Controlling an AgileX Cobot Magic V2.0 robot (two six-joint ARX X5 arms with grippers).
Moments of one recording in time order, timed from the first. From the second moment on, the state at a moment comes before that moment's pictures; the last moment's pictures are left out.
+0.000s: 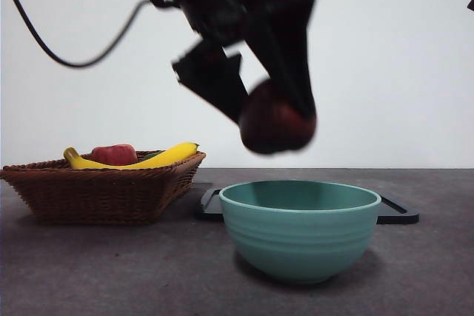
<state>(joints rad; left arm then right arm) -0.87 1.72 1.39 -0.76 0.22 -0.01 0.27 0.89 1.03 -0.98 -0.44 -0.05</state>
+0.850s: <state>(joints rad) -0.93 1.89 1.39 -0.69 0.15 0.05 0.27 0.89 1.03 -0.98 -0.44 -0.05</state>
